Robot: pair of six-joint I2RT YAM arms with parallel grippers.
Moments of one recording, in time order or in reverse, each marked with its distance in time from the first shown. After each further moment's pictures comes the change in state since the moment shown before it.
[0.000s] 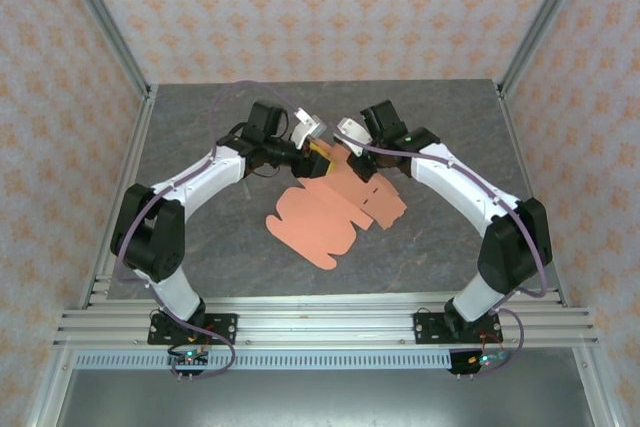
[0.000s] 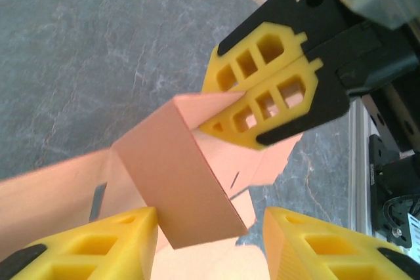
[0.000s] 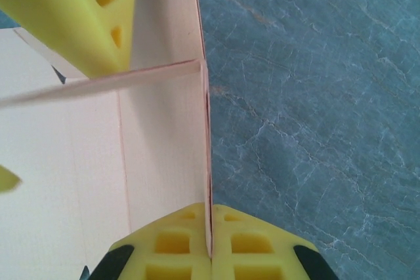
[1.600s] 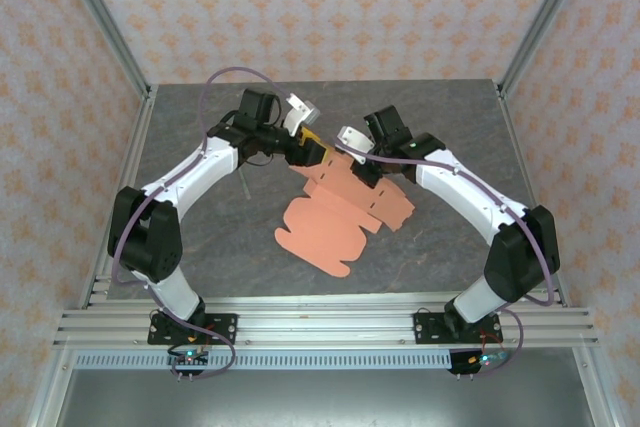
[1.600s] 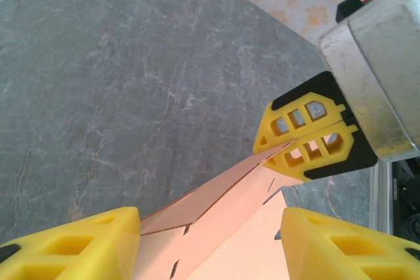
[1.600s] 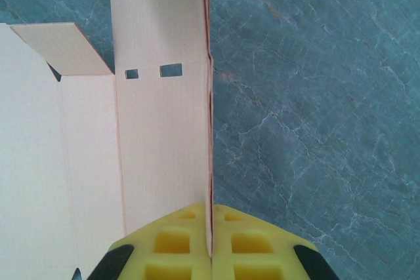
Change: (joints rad) left arm 0.040 0.007 0.124 -0.099 -0.023 0.050; right arm 0.006 -0.053 -0.045 -0.009 -0.013 -0.104
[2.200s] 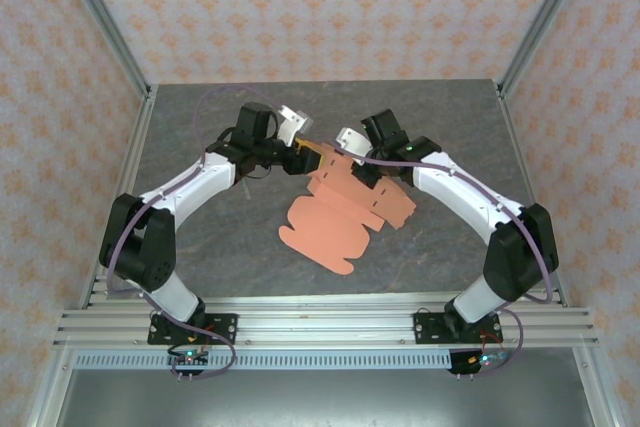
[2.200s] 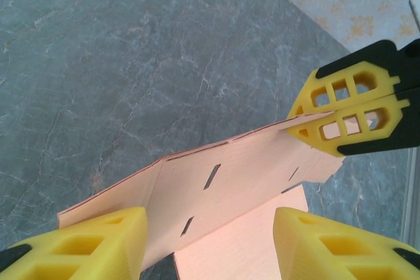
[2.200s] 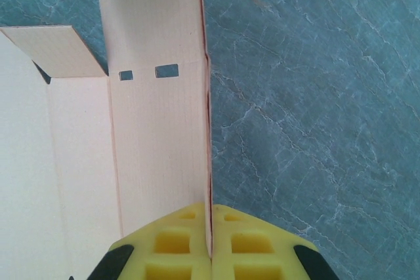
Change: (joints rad) left arm -0.007 -0.067 -0.188 0.161 -0.129 -0.126; right arm 0.009 0.006 -0.034 0.045 0.074 0.008
